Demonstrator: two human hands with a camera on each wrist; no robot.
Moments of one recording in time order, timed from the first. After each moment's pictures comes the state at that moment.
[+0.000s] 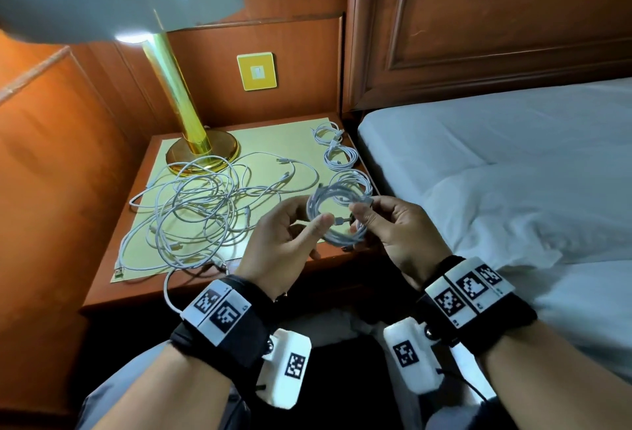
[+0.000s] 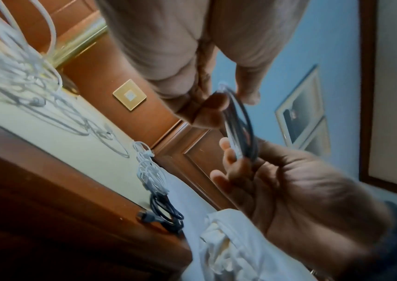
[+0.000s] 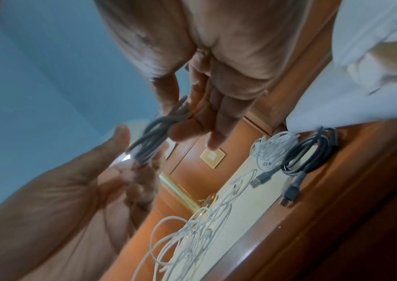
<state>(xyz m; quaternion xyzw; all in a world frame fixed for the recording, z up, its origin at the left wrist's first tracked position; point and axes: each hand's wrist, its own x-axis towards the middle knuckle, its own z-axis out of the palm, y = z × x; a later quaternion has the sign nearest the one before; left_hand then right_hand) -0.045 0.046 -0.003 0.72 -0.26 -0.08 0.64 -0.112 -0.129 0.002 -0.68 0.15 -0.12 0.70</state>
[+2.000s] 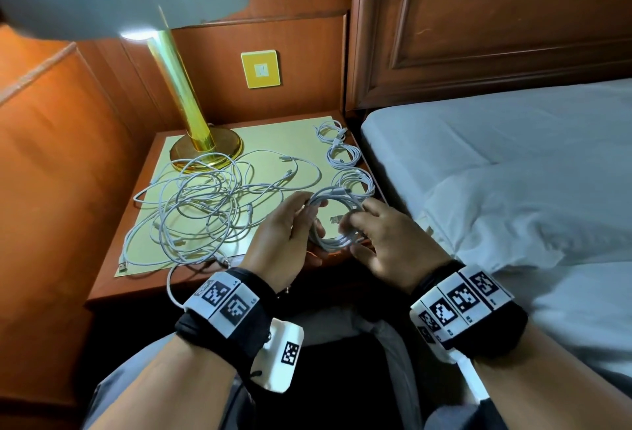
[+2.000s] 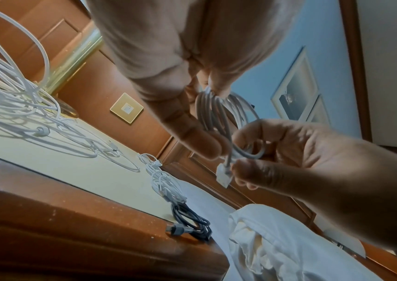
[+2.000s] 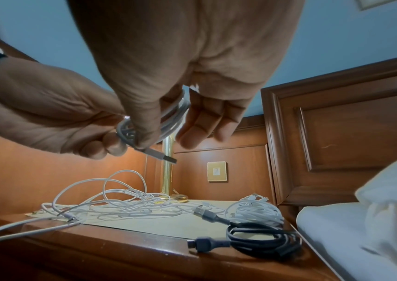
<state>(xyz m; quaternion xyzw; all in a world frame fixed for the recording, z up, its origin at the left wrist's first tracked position) -0.045 0.045 0.003 0.77 -0.23 -0.12 0.58 -0.115 -0.135 0.000 -0.97 -0.06 -0.10 0.23</state>
